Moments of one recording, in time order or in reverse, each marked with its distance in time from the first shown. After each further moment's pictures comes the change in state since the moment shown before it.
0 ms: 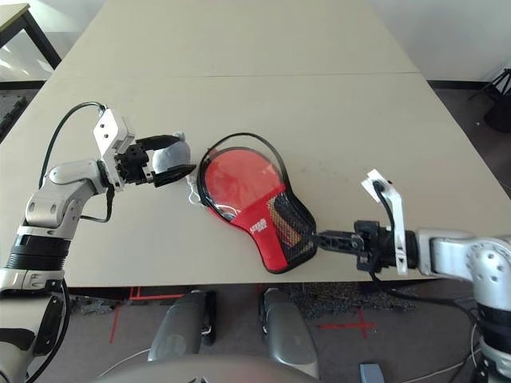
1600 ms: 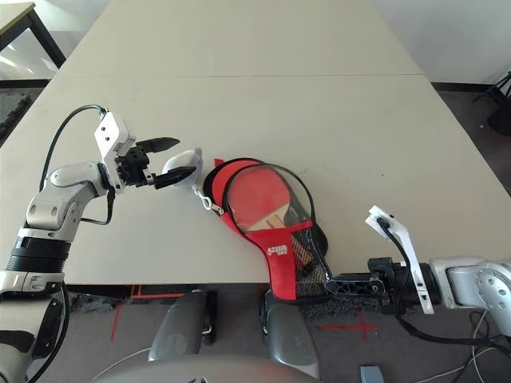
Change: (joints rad) left arm 0.015 0.001 0.000 0.014 0.000 -0.012 0.009; right arm 0.281 -0.226 0.016 -0.103 -0.012 -0.070 0.270
